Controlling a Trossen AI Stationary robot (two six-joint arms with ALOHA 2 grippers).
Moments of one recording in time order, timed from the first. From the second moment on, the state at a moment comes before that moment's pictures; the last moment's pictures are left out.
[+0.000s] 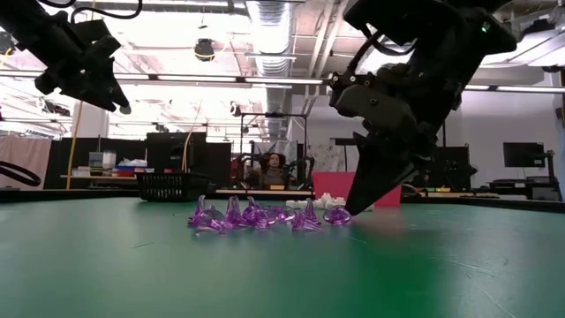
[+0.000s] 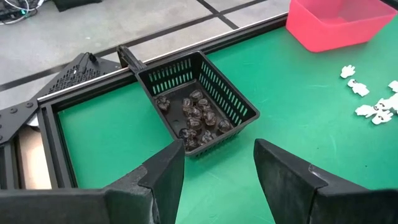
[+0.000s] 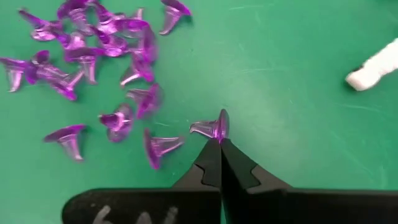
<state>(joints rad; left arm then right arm) -0.07 0.49 0.55 -0.83 -0.82 -0.73 0.35 1.79 1.00 -0.25 0.36 0.83</state>
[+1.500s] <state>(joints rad) -0.07 0.49 0.55 -0.83 -0.84 -0.73 0.92 1.74 1.32 -0.77 -0.06 1.51</state>
